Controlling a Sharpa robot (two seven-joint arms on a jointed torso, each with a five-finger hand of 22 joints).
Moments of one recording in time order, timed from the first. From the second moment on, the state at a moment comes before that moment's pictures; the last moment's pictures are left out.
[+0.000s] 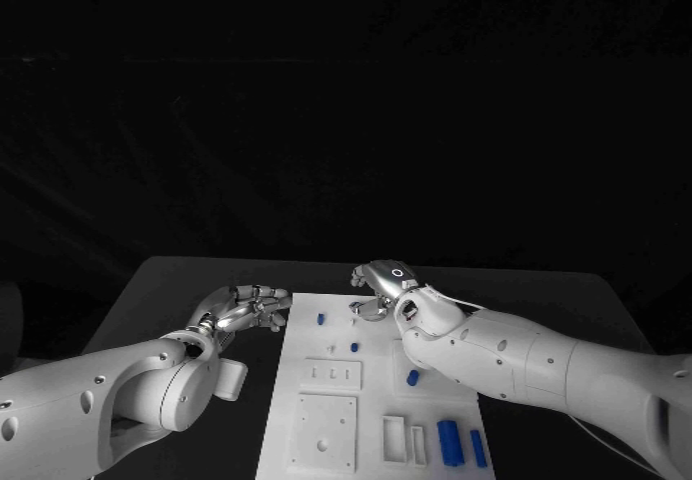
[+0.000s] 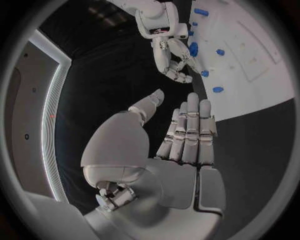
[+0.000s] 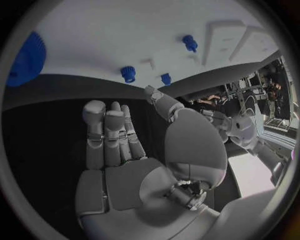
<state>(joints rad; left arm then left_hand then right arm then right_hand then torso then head) 1.38 -0.82 -0.22 1.54 -0.06 -0.49 0.31 1.16 -0.12 0.47 -0.19 0.08 0.74 0.17 0.33 0.41 1.06 0.13 0.08 0.08 1.02 0.07 0.50 0.63 0.06 0.82 -0.03 0.53 1.31 1.28 -0.41 -0.11 0.97 -1.63 -0.60 -0.17 1.06 -0.30 0.71 -0.19 0.05 0.87 0.18 0.34 0.39 1.09 0.12 0.07 0.11 1.30 0.01 1.21 0.68 0.16 1.32 -0.05 0.87 1.31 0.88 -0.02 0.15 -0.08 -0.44</state>
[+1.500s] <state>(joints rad) 1.38 -0.80 -0.22 1.49 -0.06 -0.49 0.31 1.15 -0.11 0.47 -0.20 0.08 0.74 0.17 0.33 0.41 1.06 0.13 0.08 0.08 1.02 0.07 0.50 0.63 0.05 0.82 -0.03 0.53 1.31 1.26 -0.59 -0.03 1.00 -1.59 -0.32 -0.15 1.06 -0.29 0.60 -0.20 0.05 0.82 0.13 0.32 0.39 1.14 0.03 1.22 1.20 1.28 -0.09 1.35 0.80 0.18 1.34 -0.09 1.00 1.31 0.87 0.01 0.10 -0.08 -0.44</state>
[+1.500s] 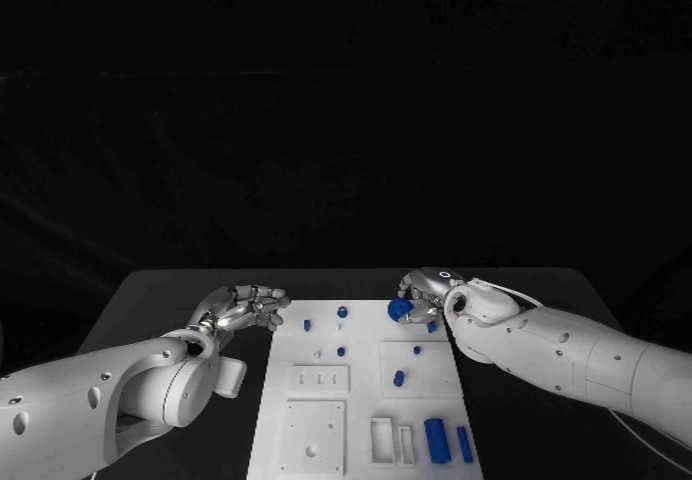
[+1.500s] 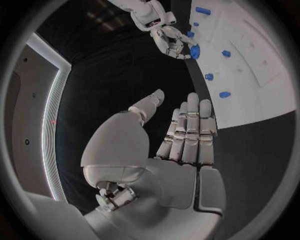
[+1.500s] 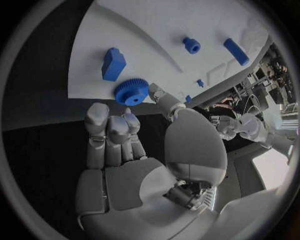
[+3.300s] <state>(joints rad) 1.38 -0.81 -0.22 1.50 -0.06 -0.48 0.31 1.15 -0.11 0.47 -0.20 0.08 0.74 0.17 0.33 0.41 1.06 0.13 0.07 0.08 1.02 0.07 0.50 0.64 0.05 0.82 -0.03 0.53 1.31 1.25 -0.56 -0.03 0.98 -1.59 -0.30 -0.16 1.04 -0.26 0.70 -0.12 0.05 0.87 0.14 0.34 0.40 1.23 0.03 1.31 1.30 1.28 -0.08 1.36 0.88 0.16 1.32 -0.10 1.08 1.31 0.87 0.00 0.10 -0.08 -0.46</state>
